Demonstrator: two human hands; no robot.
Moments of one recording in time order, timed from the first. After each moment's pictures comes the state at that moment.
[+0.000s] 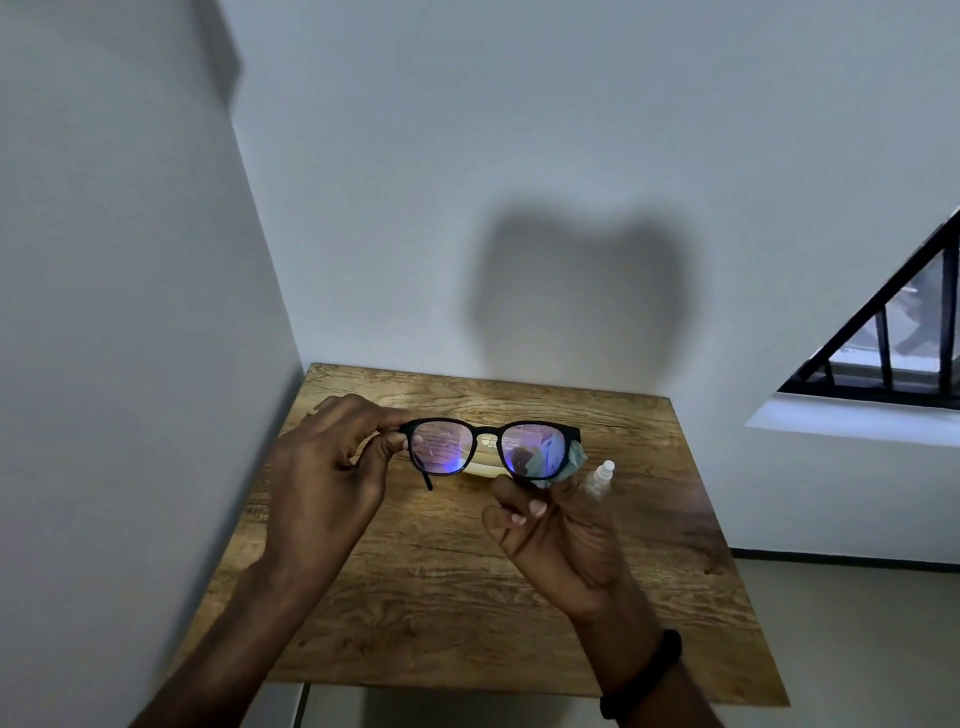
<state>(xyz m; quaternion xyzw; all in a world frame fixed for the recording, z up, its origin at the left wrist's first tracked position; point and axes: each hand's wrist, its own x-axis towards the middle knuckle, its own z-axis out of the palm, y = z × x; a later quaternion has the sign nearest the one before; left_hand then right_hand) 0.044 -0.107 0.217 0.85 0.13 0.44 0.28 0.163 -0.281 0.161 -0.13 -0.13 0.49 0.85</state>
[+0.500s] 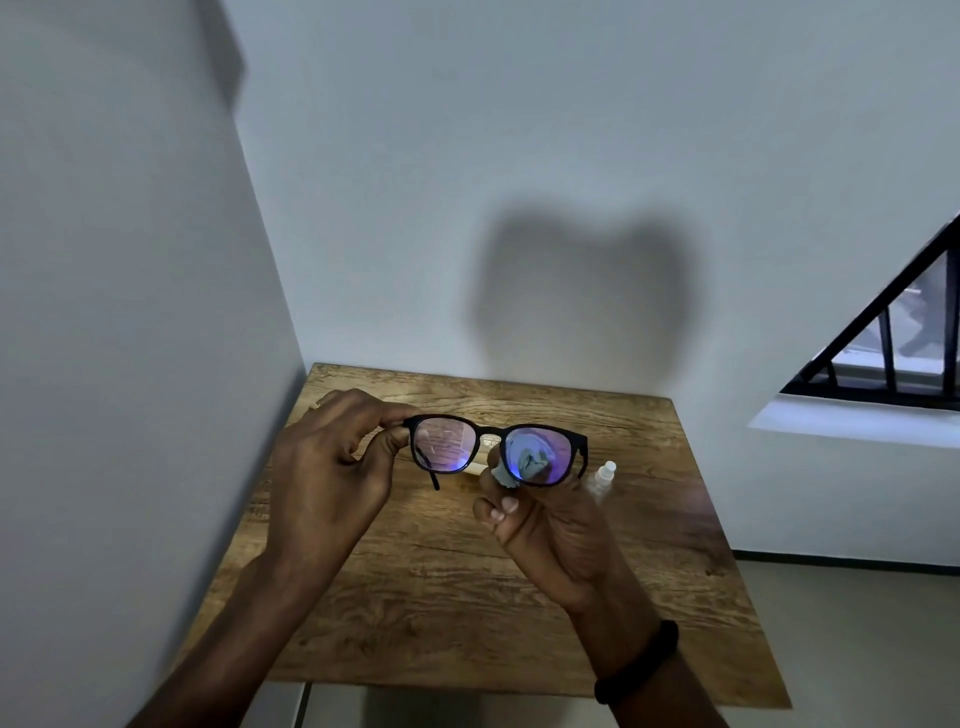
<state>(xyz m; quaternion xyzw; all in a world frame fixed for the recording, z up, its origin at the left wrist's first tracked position) 0.045 -0.111 0.224 0.84 0.13 0.45 0.29 0.160 -0.274 0.169 -0.27 -0.17 0.42 0.85</state>
